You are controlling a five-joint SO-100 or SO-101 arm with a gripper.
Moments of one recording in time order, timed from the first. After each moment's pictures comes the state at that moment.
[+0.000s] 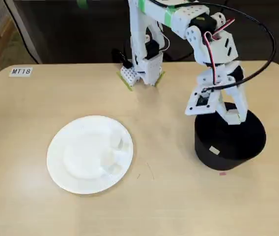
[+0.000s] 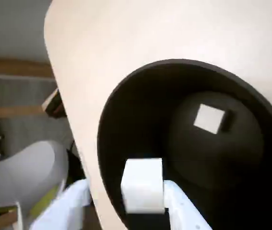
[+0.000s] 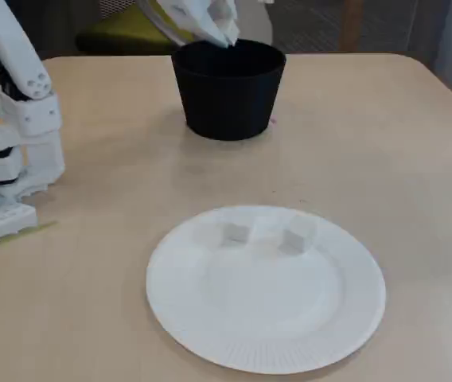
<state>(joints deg) -36.7 108.3 104.9 50.7 -24.9</state>
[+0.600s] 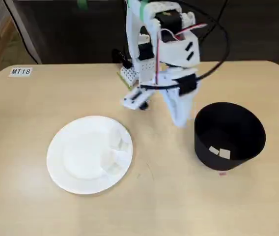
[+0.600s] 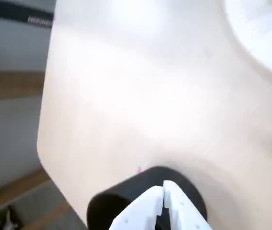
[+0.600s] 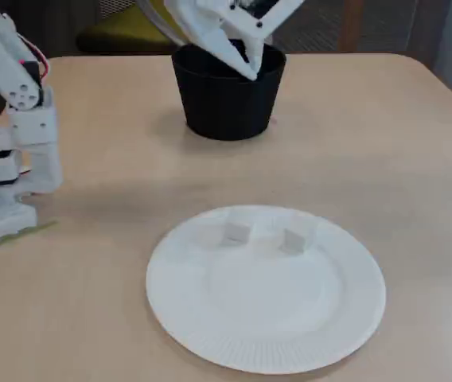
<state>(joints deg) -8.2 116.5 105.1 65.0 -17.3</state>
